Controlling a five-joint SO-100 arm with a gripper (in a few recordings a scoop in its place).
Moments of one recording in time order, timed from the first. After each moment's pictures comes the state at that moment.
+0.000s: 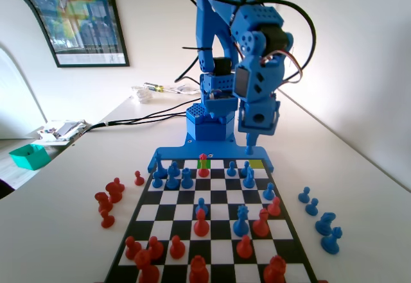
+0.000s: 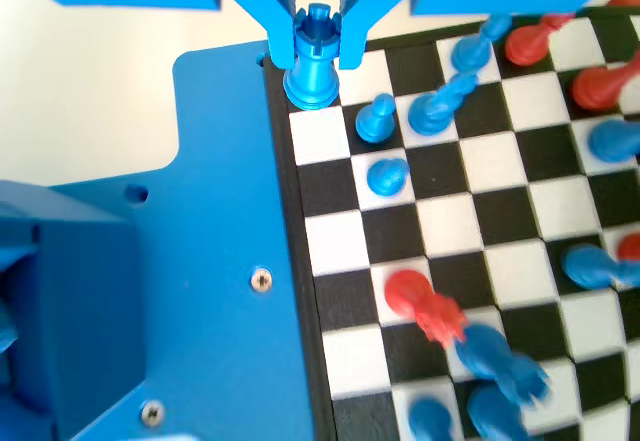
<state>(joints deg) -26.3 108.7 141.7 57.8 -144.0</state>
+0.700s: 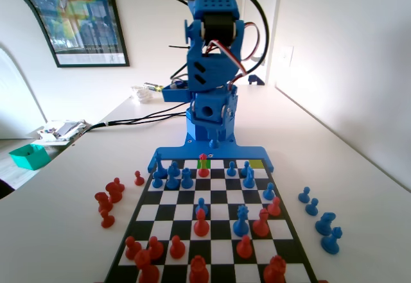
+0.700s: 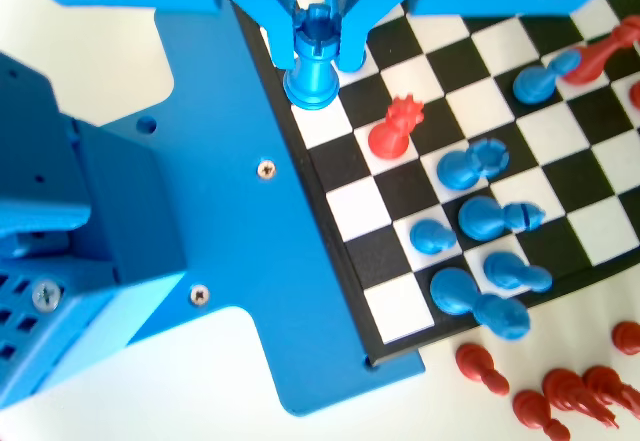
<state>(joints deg) -0.7 117.7 145.5 65.4 -158.3</state>
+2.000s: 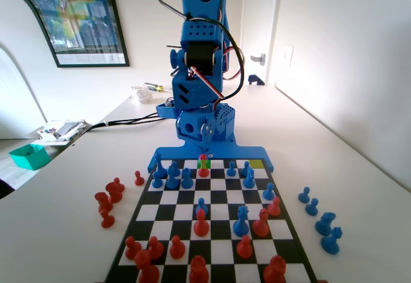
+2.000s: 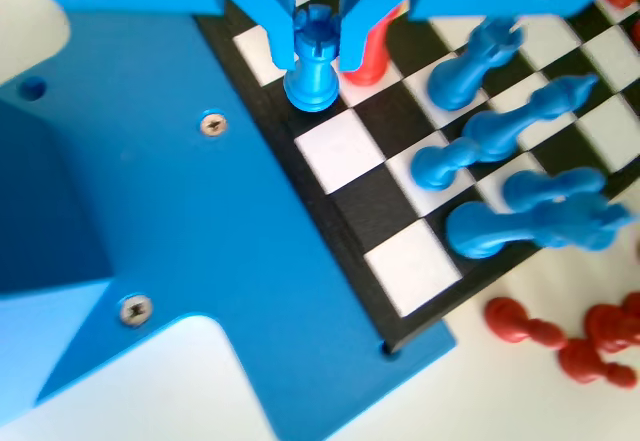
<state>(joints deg) 8.6 112.1 157.7 40.8 -157.2</state>
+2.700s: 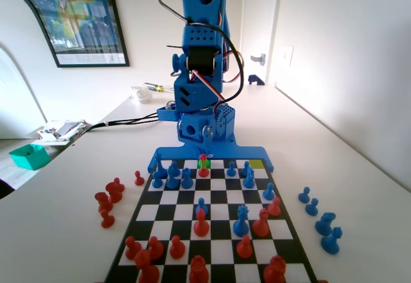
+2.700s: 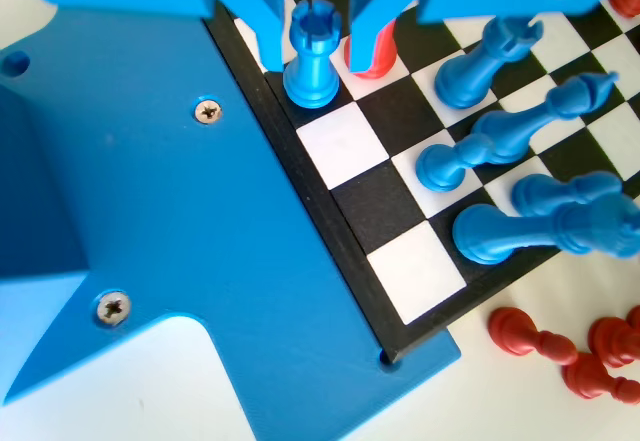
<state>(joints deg) 9.1 112.1 161.2 35.2 -160.0</state>
